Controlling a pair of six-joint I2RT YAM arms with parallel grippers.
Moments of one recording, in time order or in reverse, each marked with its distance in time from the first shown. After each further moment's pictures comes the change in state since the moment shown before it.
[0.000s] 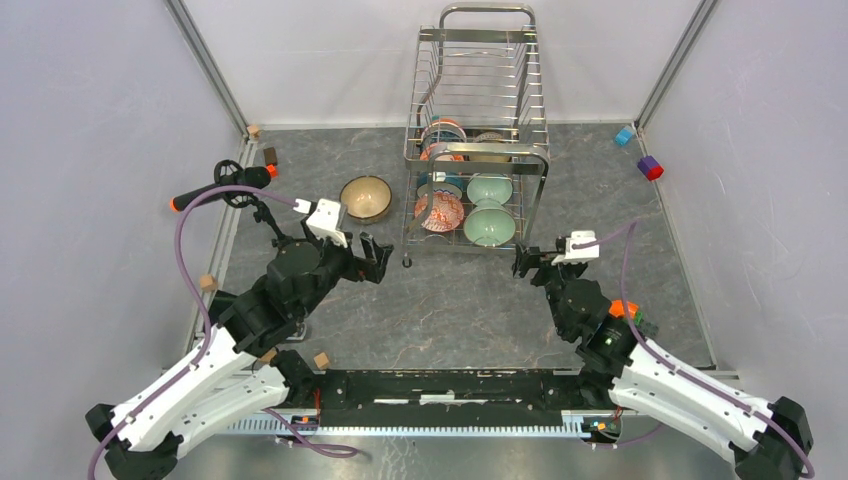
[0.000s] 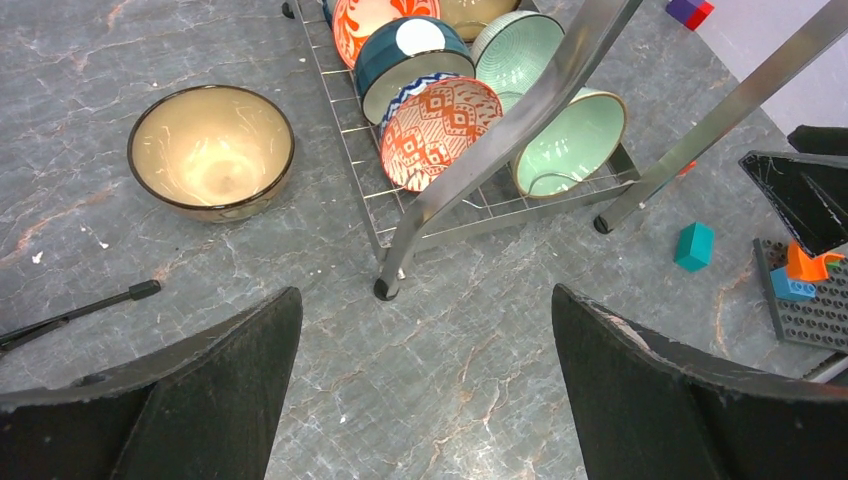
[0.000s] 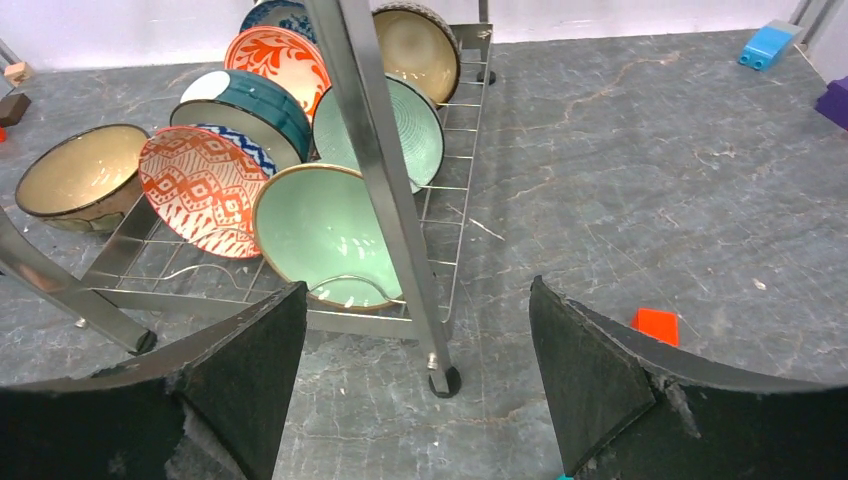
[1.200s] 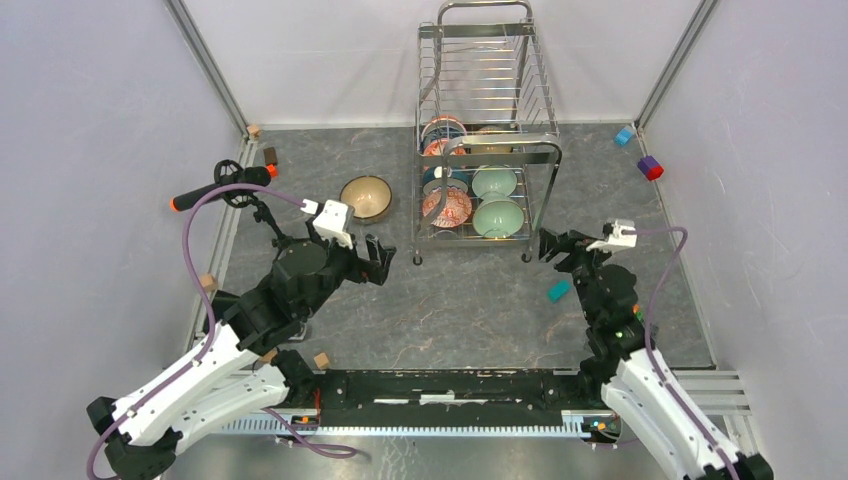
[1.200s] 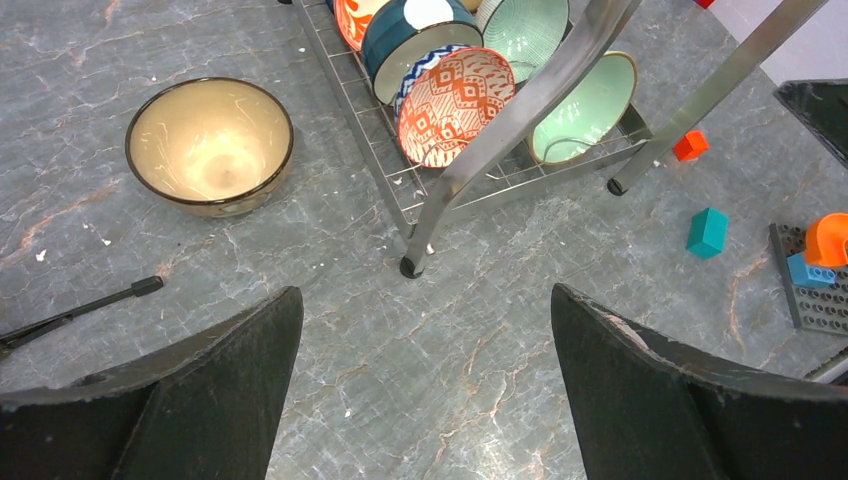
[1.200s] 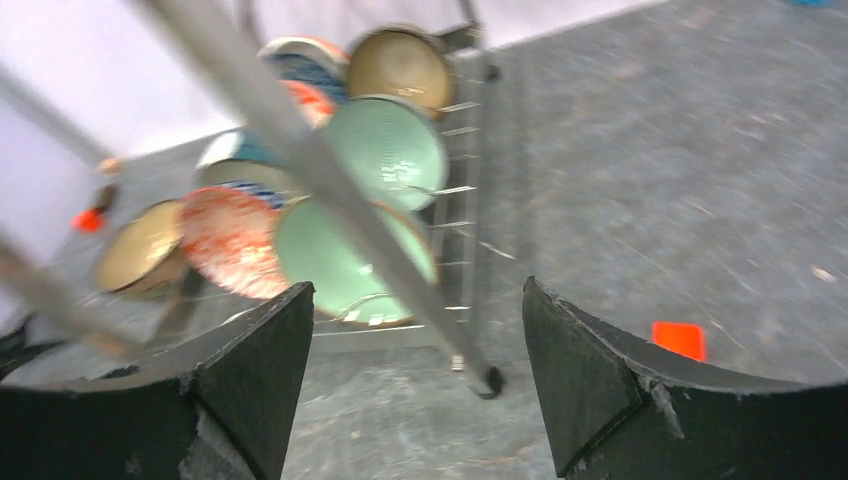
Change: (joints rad) left arm -0.028 0.024 -0.003 -0.003 -0.024 0.014; right arm -0.529 0.014 -0.051 0.060 -0.489 0.231
